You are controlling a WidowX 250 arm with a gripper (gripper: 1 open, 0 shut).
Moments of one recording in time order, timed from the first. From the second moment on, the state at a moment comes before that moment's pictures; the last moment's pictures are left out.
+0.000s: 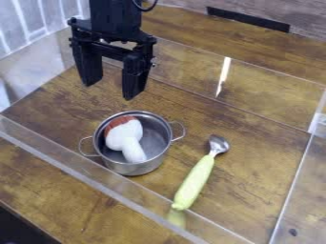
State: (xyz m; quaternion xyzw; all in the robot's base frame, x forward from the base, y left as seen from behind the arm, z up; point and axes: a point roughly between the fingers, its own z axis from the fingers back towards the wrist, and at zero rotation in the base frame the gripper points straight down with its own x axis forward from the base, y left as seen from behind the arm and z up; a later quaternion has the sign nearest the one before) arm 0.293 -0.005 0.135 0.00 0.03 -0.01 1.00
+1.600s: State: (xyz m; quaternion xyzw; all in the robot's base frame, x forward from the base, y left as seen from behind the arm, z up) arm 0.318 0.002 0.038 0.03 0.10 0.02 0.99
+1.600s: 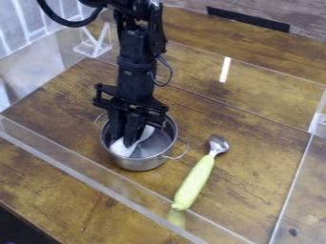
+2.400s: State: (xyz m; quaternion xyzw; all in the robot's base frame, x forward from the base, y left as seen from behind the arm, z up) arm 0.297 -0.005 0.031 0.04 0.14 0.03 0.99
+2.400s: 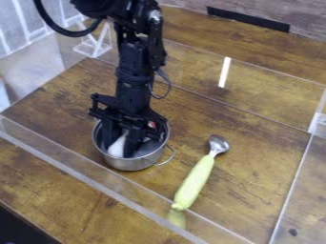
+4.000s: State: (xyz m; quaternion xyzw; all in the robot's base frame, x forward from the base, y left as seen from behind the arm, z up) arm 0.304 -0.001 0.057 0.03 0.14 -0.01 0.99
